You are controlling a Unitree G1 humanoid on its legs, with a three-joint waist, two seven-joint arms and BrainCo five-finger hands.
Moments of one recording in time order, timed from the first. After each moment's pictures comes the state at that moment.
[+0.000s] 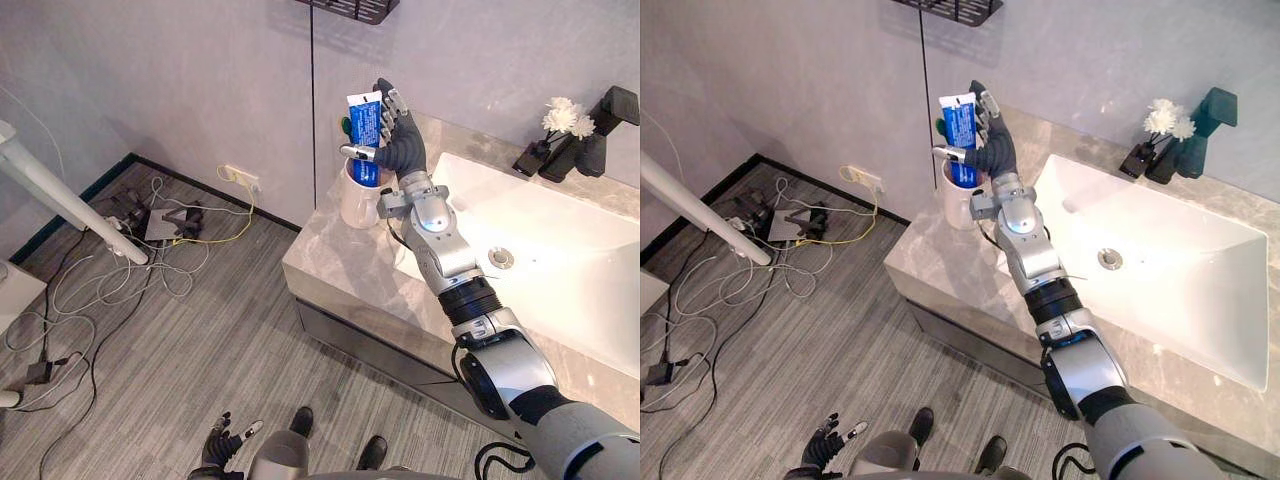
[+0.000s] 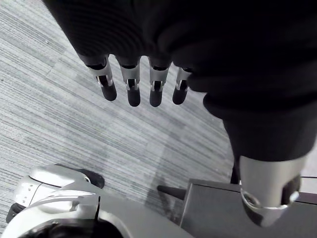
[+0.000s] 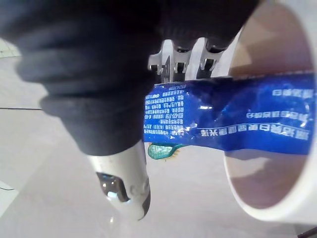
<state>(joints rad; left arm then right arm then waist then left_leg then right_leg) 0.29 0.15 -0.03 0.73 -0.03 -0.12 0.11 -0.86 -0.16 0.19 0.48 0.26 -0.15 -0.13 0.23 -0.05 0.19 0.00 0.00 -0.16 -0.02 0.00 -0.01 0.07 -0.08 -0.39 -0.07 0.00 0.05</state>
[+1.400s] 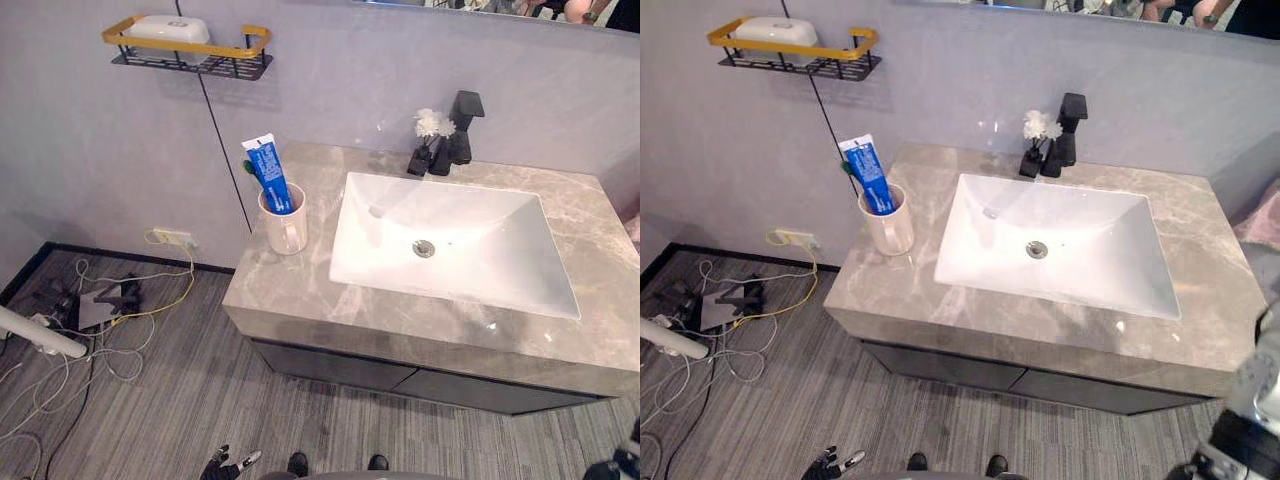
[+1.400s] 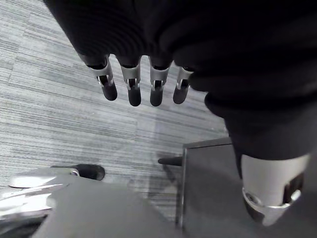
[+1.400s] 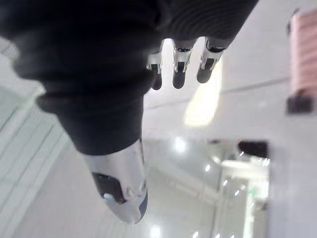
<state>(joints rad) 0.29 0.12 0.02 0.88 -0.03 -0.10 0.06 0.04 -0.28 -0.92 0.03 0.35 -0.24 -0.25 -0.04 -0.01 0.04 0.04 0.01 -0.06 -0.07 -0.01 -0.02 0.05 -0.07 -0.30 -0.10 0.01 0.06</state>
